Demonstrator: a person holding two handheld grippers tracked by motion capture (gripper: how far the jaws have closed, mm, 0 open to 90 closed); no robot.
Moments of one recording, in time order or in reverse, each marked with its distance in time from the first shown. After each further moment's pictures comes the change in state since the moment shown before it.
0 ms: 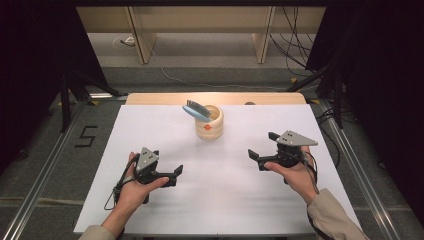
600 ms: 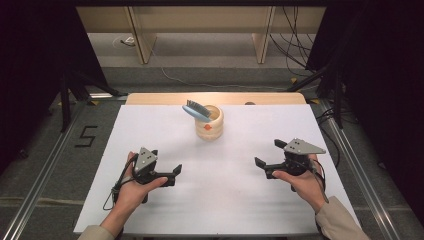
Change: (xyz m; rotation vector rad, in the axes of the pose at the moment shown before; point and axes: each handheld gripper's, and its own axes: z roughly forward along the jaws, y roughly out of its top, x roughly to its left) left arm 0.003 0.000 -0.003 -0.016 0.006 0.006; right arm -0.003 -0.019 -0.019 0.015 0.009 -0.002
